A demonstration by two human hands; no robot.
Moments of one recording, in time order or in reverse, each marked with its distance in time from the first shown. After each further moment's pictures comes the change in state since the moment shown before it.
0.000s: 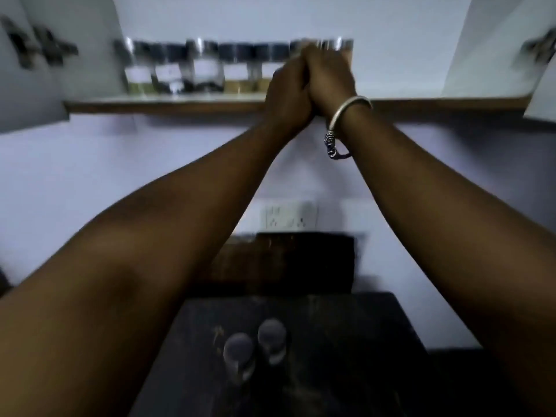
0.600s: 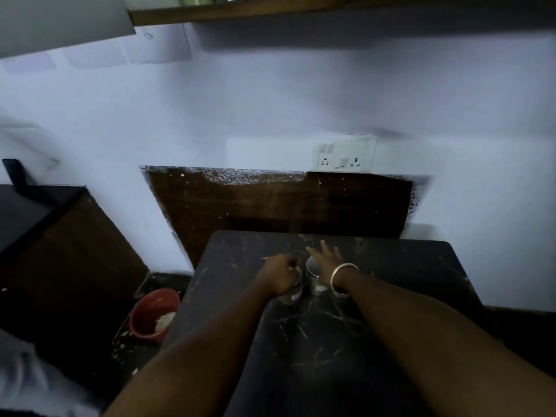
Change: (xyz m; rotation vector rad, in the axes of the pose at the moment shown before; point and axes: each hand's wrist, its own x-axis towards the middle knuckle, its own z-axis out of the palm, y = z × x) left_hand -0.415 -0.173 -0.044 0.260 -0.837 -0.813; right_hand -0.307 0.328 0.098 -0.883 -1.141 0.382
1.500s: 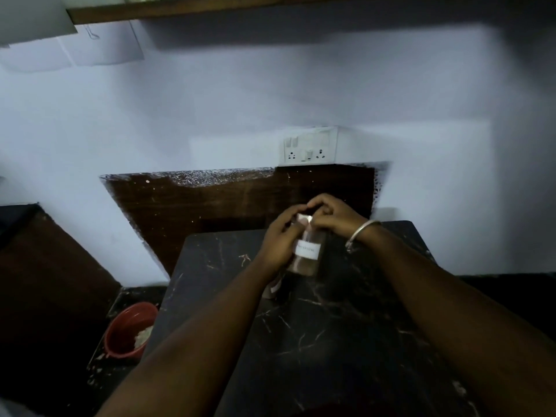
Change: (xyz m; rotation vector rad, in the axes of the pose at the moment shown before) left_hand -0.019 0.093 -0.012 -0.822 0.107 0.325; right_hand -0.086 0.031 -0.094 0.823 0.333 -0.267
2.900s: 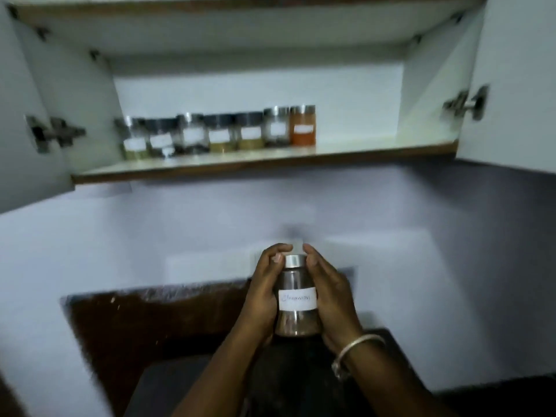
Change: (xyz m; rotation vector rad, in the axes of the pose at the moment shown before) left_hand 0.042 0.154 0.052 -0.385 -0.034 0.264; right_hand -0.063 -0.119 -0.035 0.721 0.503 -0.332
